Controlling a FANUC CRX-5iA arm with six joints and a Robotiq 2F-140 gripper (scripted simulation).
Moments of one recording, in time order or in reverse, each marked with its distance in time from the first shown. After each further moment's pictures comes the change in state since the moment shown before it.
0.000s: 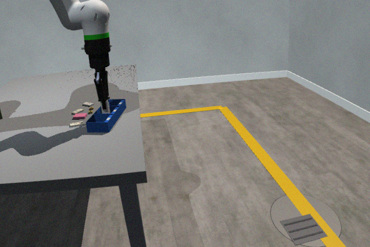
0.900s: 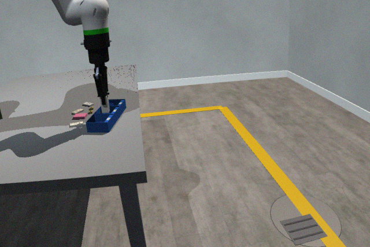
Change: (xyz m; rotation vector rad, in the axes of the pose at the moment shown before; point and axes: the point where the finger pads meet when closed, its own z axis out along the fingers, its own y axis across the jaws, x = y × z) arm 0.000 0.000 -0.018 0.000 0.000 0.000
